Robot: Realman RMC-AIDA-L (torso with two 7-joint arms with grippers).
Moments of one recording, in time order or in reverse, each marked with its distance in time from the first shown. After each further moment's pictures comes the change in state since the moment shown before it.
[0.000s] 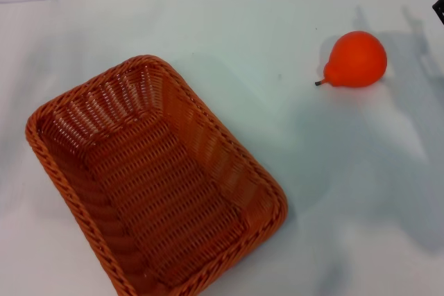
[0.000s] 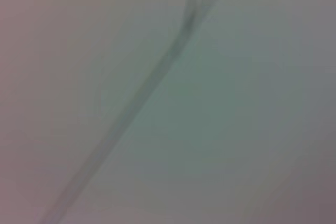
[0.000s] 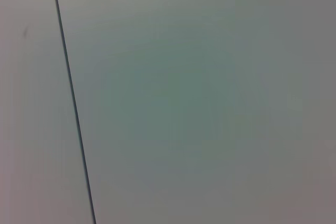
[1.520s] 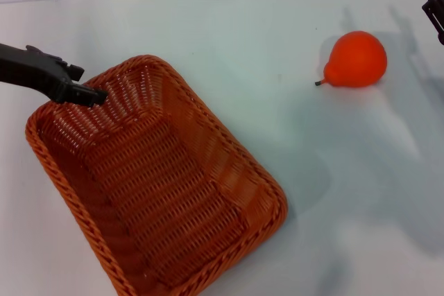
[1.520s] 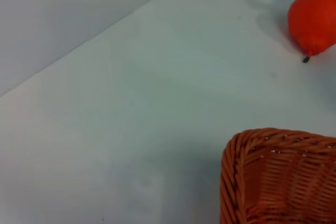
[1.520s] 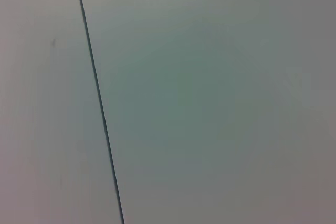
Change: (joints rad) left arm -0.337 0.021 0.239 0.375 1.082 0.184 -0.395; right arm -0.004 0.002 -0.051 0.000 0.000 -0.039 0.026
